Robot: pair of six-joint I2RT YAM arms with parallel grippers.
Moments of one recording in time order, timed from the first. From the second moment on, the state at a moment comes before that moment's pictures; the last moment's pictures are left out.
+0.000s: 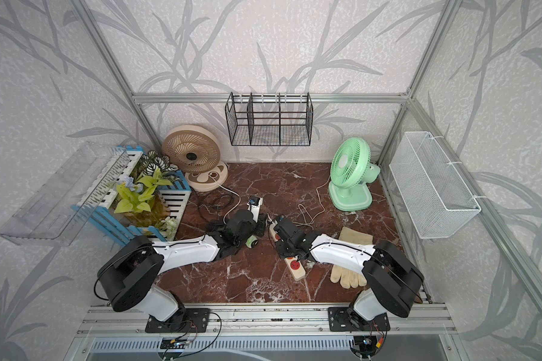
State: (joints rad) left arm -0.76 1.57 0.73 0.35 -0.22 -0.27; right arm 0.85 1.50 0.81 -0.33 0.09 0.42
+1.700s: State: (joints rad) left arm -0.76 1.57 0.73 0.35 -0.24 -0.28; right arm 0.86 1.25 0.52 -0.47 -0.20 0.69
